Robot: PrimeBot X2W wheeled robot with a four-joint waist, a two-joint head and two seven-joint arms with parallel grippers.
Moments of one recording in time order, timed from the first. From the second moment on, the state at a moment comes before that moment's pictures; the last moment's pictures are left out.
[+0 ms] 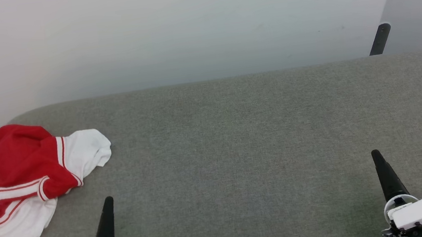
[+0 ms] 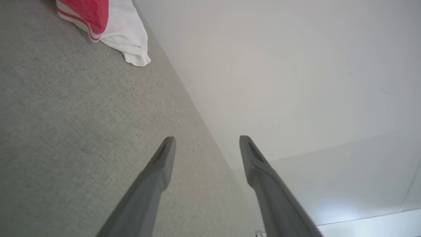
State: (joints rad) left arm 0.01 0.15 0.01 0.13 -1.32 -0.05 -0.02; right arm -0.09 -0.07 0.01 0.26 1.12 0.13 -0.05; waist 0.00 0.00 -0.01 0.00
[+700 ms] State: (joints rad) left arm 0.01 0.25 -0.10 0.14 -0.96 0.02 -0.11; right arm -0.09 -0.06 -0.01 0.23 0.63 0.13 -0.09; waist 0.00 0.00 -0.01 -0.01
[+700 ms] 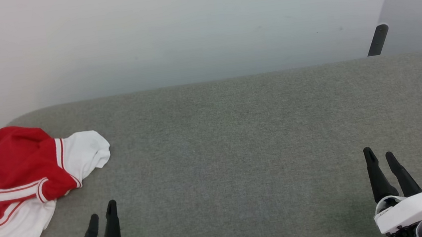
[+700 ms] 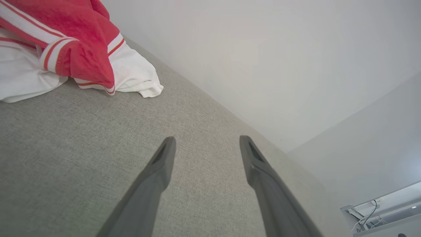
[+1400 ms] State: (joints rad) left arm 0.00 0.30 -0.13 0.12 -0.75 0.02 -0.17; right arm -0.11 -0.05 -0.02 0.23 0.38 0.13 -0.13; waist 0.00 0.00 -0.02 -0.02
